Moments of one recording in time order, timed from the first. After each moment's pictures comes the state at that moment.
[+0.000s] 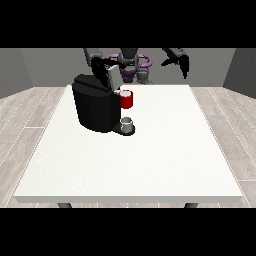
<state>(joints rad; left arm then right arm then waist) -0.24 0.08 0.14 -1.40 -0.12 -0.24 -0.10 -0.73 -0.17 -0.12 -0.99 0.00 0.02 0.07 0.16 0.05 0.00</state>
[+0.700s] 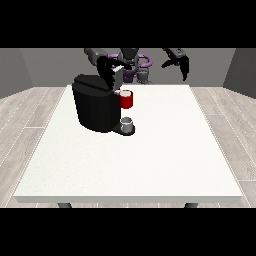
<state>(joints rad) -0.27 0.08 0.11 -1.41 -0.12 -0.25 -0.10 -0.82 -0.21 -0.09 -1.01 0.08 -0.04 0.20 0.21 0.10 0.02</state>
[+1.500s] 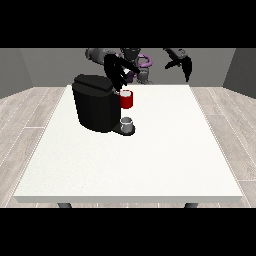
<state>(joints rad) -0.37 0.07 0.06 -1.41 -0.13 -0.28 -0.11 -0.89 -0.35 -0.11 -1.14 0.16 -0.06 0.46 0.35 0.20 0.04</state>
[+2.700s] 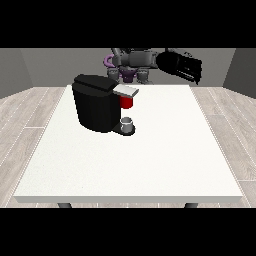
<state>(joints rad) -0.52 0.07 0.03 -1.44 -0.09 -0.33 -0.08 -1.14 -0.30 -0.12 -1.15 0.17 -0.06 0.26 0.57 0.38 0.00</state>
